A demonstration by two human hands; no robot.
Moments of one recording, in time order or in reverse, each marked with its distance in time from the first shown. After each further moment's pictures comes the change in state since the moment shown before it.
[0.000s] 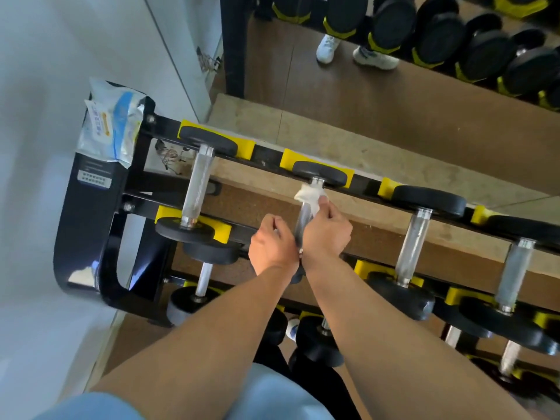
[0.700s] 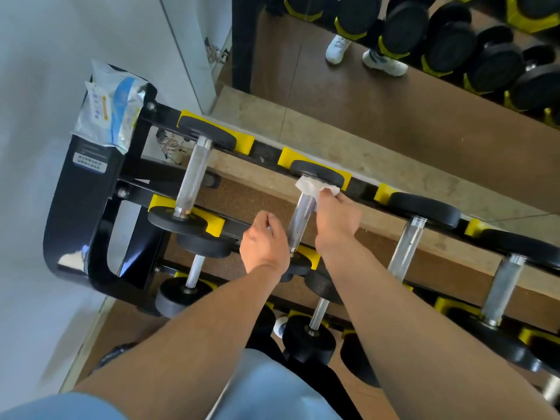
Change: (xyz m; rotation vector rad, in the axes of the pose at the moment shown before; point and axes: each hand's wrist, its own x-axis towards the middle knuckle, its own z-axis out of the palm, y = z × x) left_hand -0.004 -0.003 0.002 -0.023 0.031 0.033; right_hand 0.035 -0.029 -0.013 0.004 -0.113 0.183
